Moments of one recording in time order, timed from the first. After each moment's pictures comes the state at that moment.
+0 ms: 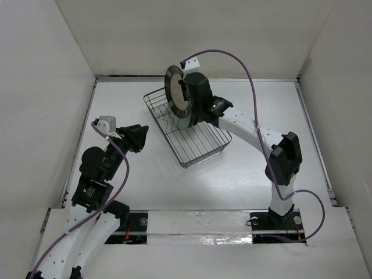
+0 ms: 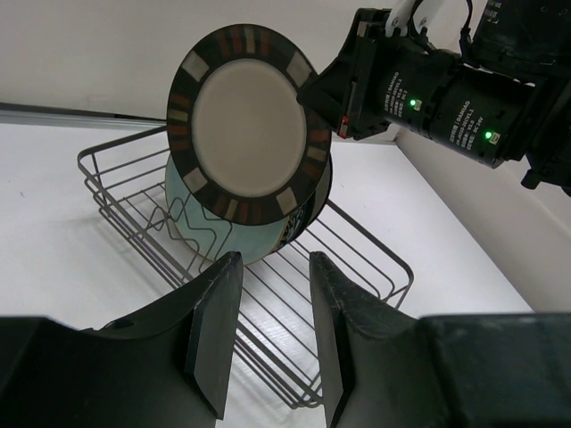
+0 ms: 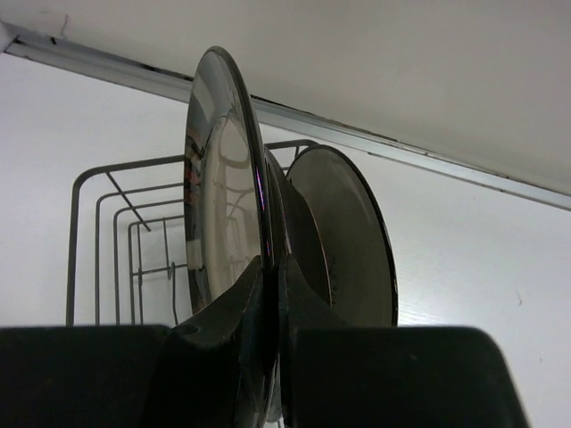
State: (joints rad) left arm -0.39 0.49 0.68 -0.10 0.03 -0.38; right arm 0.78 1.91 1.81 -0.13 0.54 0.05
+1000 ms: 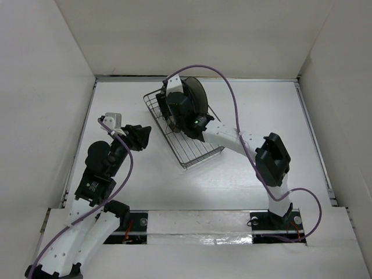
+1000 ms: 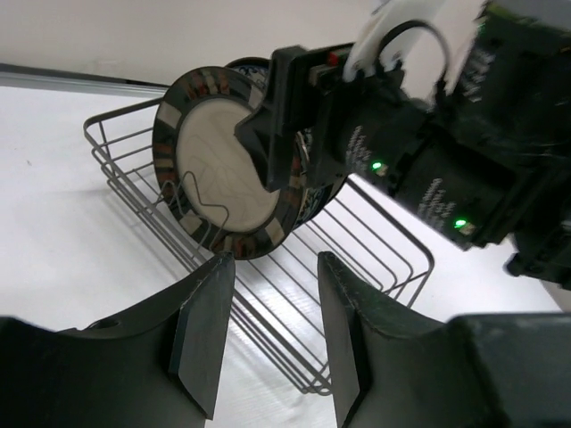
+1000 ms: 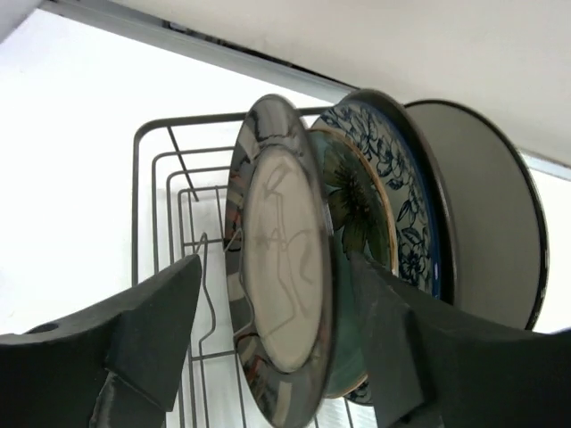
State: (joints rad) left arm -0.39 0.55 0.68 -0.13 0.01 -0.38; right arm 0.92 2.00 1.75 0.00 0.66 0.05
